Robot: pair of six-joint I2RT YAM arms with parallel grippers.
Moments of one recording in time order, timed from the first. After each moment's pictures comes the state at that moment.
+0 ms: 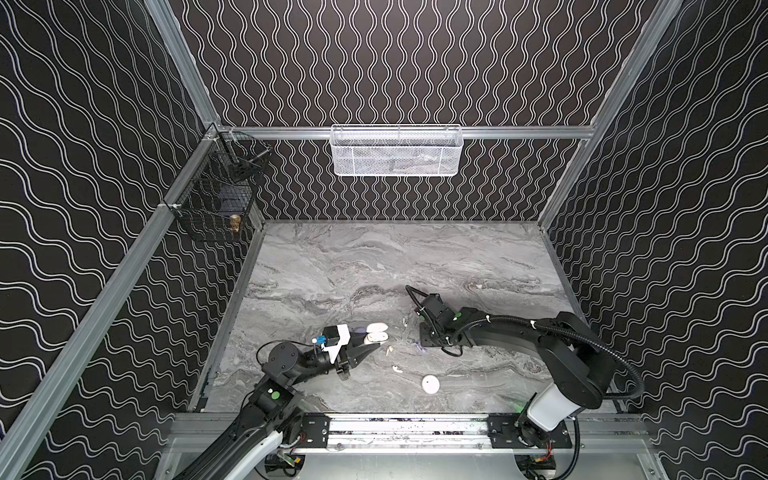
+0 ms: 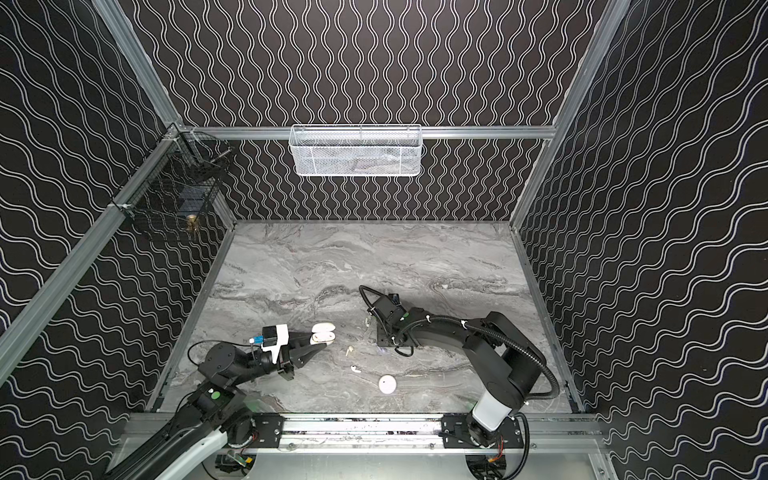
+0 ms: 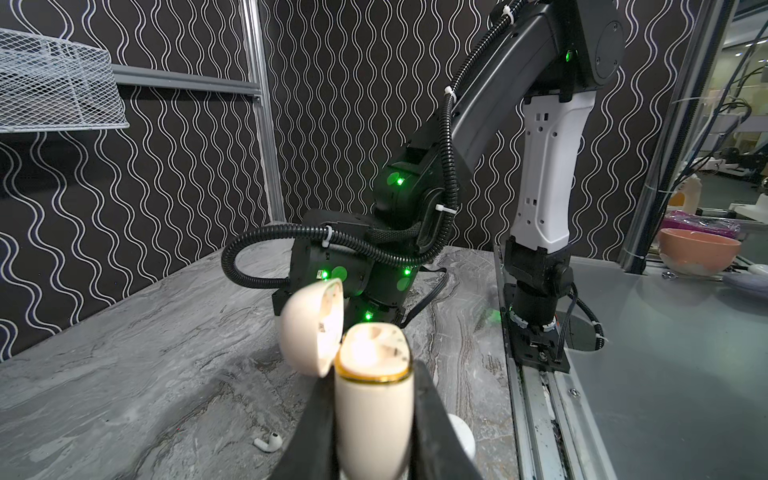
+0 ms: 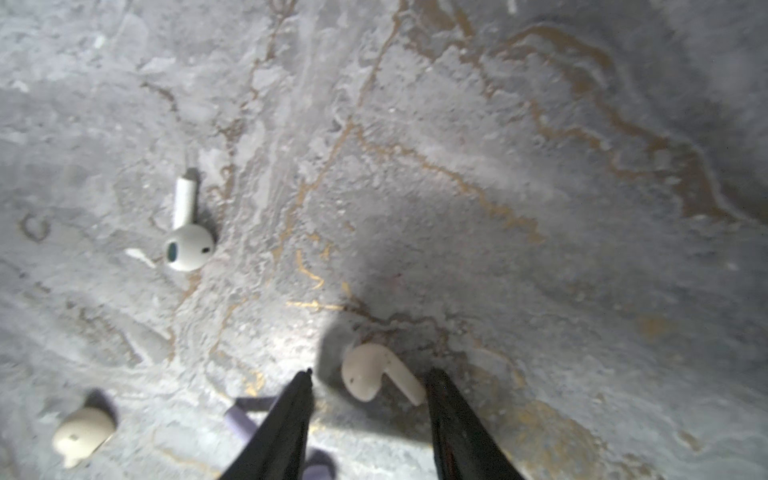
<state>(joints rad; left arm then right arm) -0.58 0.42 0.15 0.41 0.64 -0.07 0.83 1.65 0.87 -0.41 0.13 0.72</state>
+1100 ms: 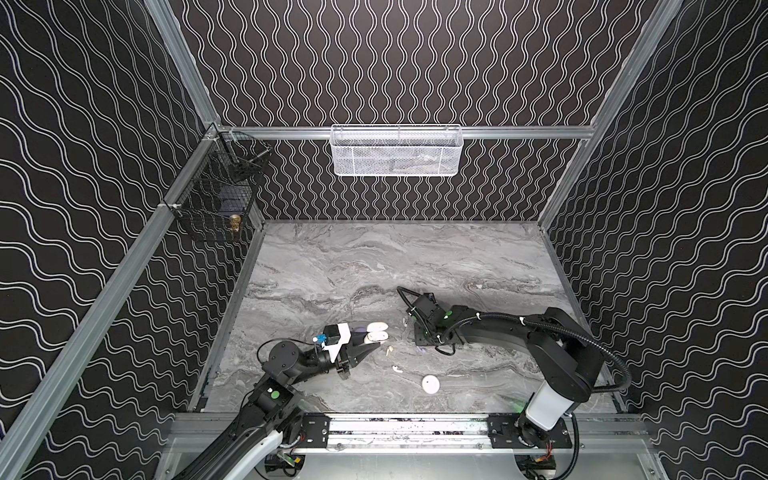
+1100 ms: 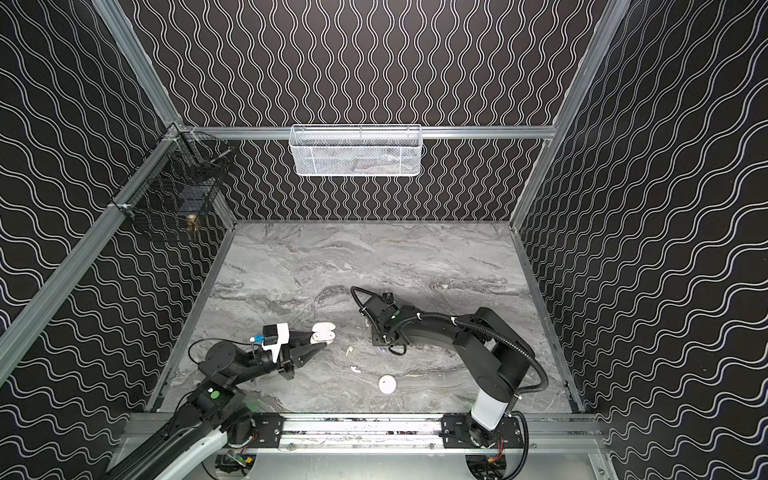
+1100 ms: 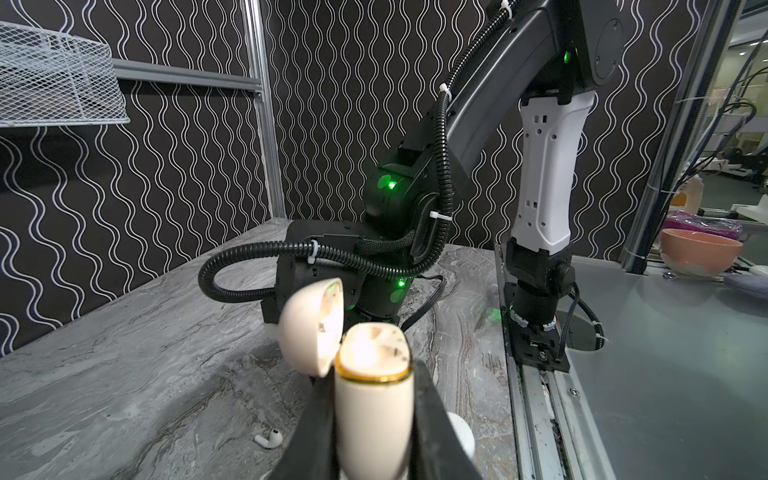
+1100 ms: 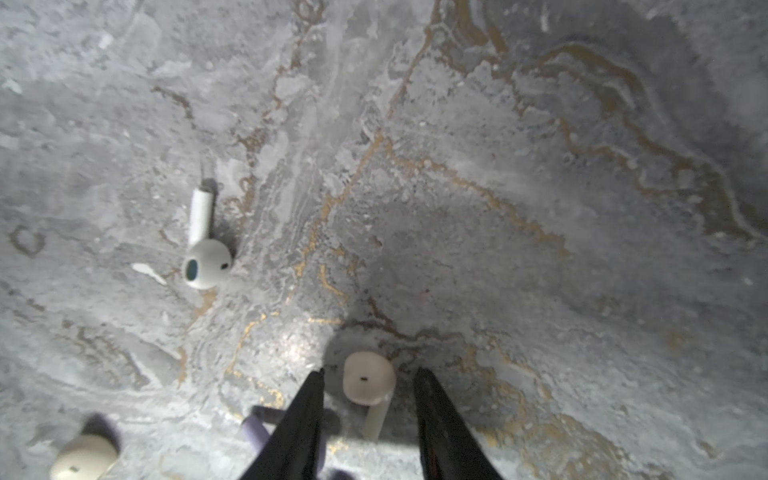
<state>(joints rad) -0.58 0.43 0.16 0.38 0.64 -0.07 0.87 1.72 0.95 -0.47 0.21 0.74</state>
